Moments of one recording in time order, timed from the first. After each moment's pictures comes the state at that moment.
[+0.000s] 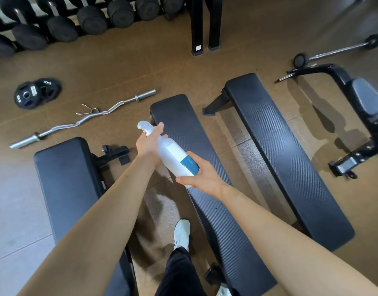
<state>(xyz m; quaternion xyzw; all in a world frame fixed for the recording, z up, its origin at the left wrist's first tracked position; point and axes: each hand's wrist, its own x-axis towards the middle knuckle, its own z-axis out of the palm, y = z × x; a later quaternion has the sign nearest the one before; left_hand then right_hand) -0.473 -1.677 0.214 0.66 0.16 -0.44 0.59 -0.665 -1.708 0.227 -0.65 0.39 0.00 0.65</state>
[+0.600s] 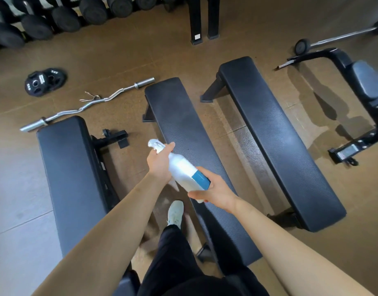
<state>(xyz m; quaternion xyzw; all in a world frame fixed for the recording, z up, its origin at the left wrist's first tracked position) -0.660 -1.595 0.192 0.66 0.16 -0.44 0.59 -0.855 -1.644 0.218 -0.62 0.39 0.04 0.68</state>
